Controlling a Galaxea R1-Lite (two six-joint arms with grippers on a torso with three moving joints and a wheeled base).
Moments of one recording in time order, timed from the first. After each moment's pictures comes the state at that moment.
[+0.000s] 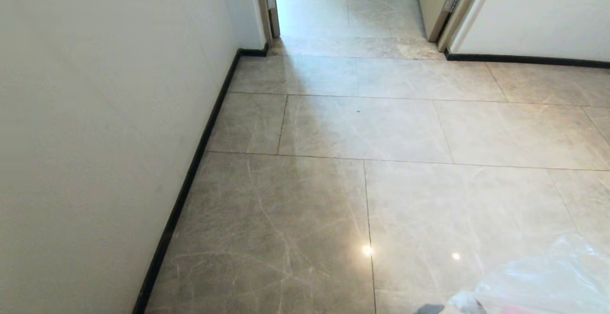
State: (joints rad) left arm 0.00 0.00 0.00 0.00 0.00 0.00; right arm 0.01 0.00 0.00 -0.01 0.00 0.01
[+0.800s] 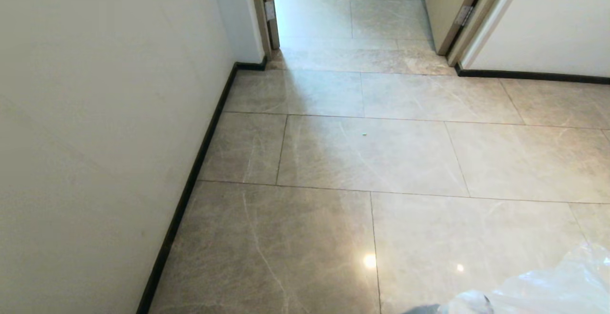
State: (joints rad) left arm 0.00 0.00 0.00 0.00 0.00 0.00; right arm 0.01 0.00 0.00 -0.01 0.00 0.01
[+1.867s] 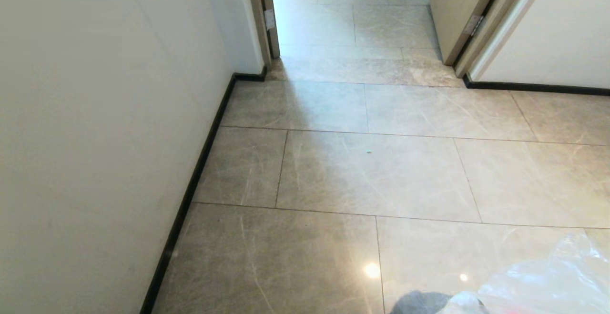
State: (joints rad) left arm 0.00 0.00 0.00 0.00 0.00 0.00; right arm 0.01 0.00 0.00 -0.01 0.00 0.01
